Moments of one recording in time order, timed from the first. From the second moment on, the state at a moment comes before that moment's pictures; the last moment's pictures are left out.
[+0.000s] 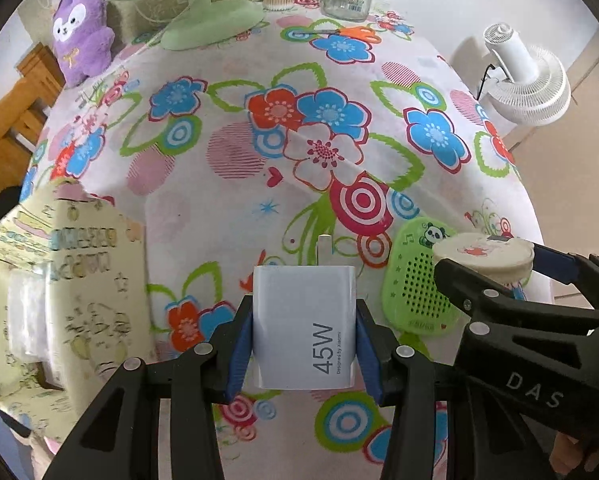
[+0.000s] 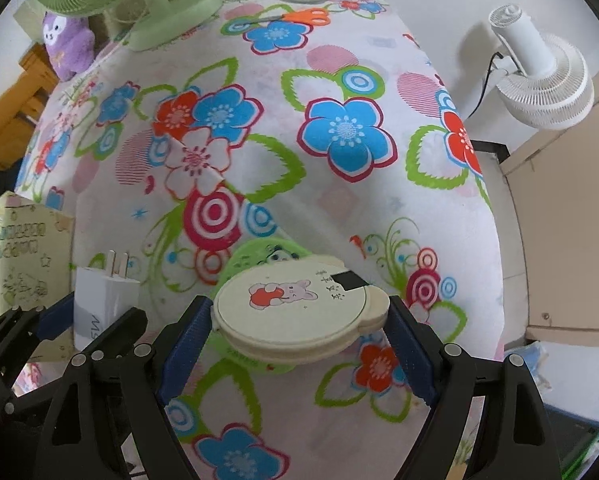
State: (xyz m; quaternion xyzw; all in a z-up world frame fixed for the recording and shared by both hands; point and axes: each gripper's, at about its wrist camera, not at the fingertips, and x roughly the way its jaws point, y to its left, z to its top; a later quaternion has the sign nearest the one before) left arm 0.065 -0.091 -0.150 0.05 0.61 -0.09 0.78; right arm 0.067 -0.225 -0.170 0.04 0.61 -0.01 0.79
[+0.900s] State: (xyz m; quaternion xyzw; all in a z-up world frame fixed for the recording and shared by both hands) left arm 0.050 -0.041 -0.085 0.10 0.59 -0.11 0.79; right arm 0.042 -0.153 -0.097 0.04 0.56 -0.02 0.83
